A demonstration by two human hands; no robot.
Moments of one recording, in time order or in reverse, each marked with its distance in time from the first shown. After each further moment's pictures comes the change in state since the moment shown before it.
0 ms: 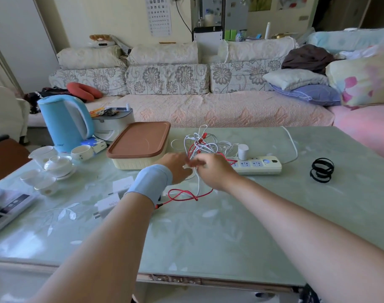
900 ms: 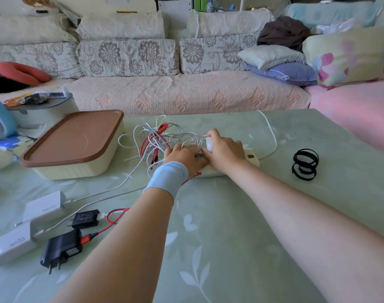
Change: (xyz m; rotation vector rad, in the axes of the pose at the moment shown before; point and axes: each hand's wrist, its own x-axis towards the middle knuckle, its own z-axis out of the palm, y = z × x) left_hand 0.145 0.098 0.103 0.008 0.020 0.057; right_hand 0.072 0.178 -0.051 -0.614 0.251 0.175
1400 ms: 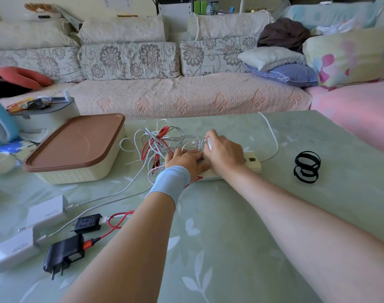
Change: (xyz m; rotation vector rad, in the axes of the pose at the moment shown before) left_hand -0.005 0.001 -0.005 -0.018 -0.078 0.008; right_hand 0.003 -0.004 0.000 -0.046 0.180 -0.044
